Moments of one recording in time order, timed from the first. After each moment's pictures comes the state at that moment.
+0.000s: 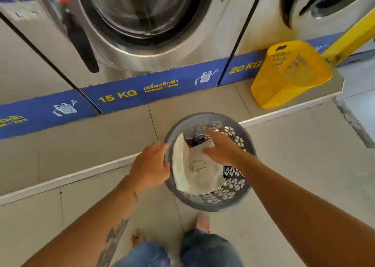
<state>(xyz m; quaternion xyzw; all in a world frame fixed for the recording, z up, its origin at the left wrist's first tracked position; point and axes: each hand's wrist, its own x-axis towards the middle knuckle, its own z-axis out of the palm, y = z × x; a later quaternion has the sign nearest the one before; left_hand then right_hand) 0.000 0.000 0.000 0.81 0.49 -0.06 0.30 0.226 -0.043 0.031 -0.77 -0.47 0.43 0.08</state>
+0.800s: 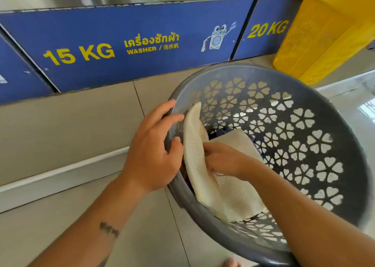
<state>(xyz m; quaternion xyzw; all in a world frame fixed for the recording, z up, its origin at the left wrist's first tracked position) 0.007 0.010 -0.239 0.81 0.39 0.32 0.30 0.199 -0.040 -0.288 -0.72 -0.47 0.50 0.12</state>
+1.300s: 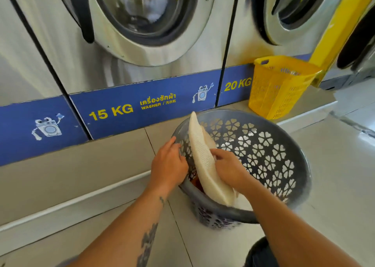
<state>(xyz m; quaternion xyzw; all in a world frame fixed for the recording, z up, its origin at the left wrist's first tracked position) 0.017 -0.033 -0.225 0.82 0.49 0.25 0.19 0.175 -0.126 -0.206 -0.78 -0.43 0.32 0.34</state>
